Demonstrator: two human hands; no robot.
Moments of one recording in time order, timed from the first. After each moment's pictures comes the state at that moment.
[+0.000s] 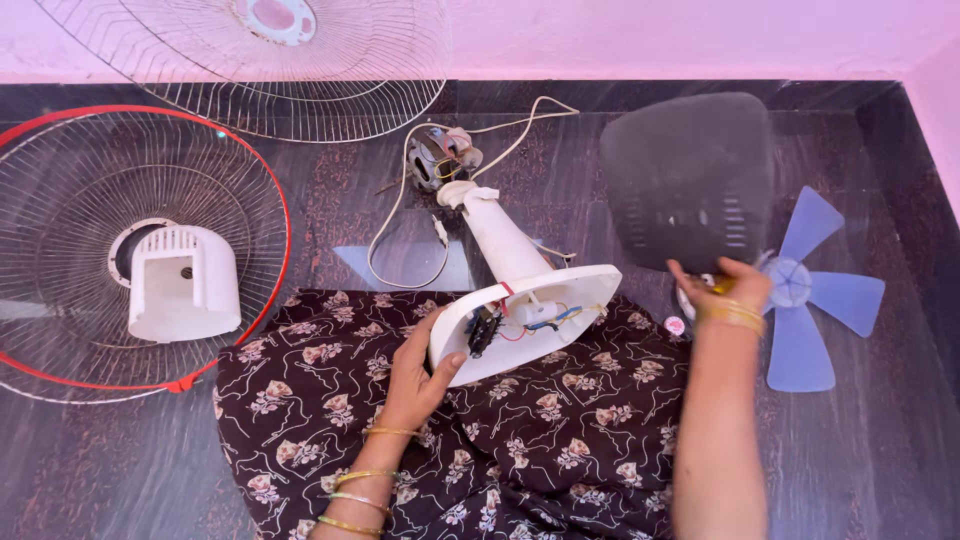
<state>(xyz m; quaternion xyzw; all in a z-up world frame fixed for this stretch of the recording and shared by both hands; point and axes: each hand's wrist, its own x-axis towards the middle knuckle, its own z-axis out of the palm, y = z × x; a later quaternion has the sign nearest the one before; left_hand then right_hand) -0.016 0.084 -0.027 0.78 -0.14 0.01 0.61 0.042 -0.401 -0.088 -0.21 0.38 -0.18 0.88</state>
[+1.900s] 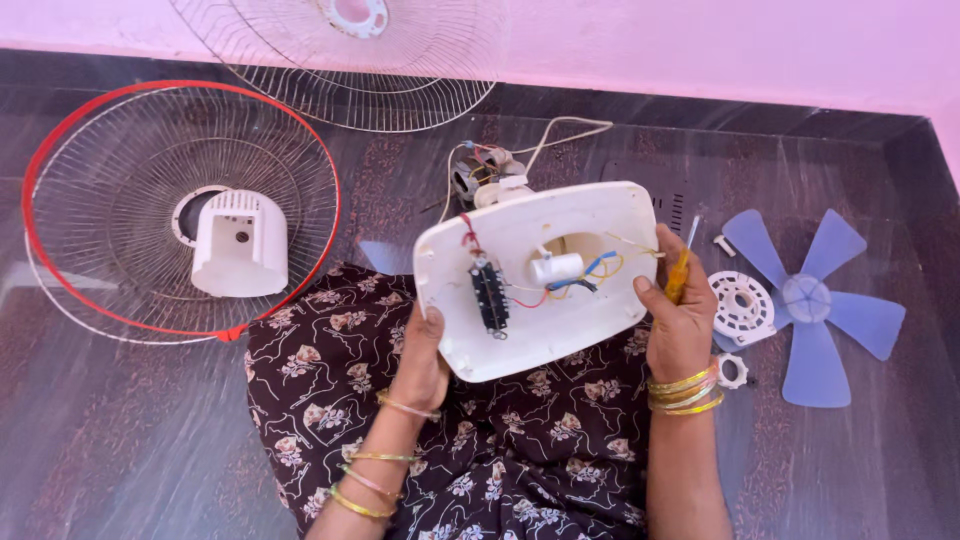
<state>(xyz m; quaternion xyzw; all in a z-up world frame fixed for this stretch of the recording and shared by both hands) -0.039 0.095 0.009 0.47 0.02 -0.08 0.88 -0.032 -0.192 0.055 -0.62 0.02 -0.20 0.76</state>
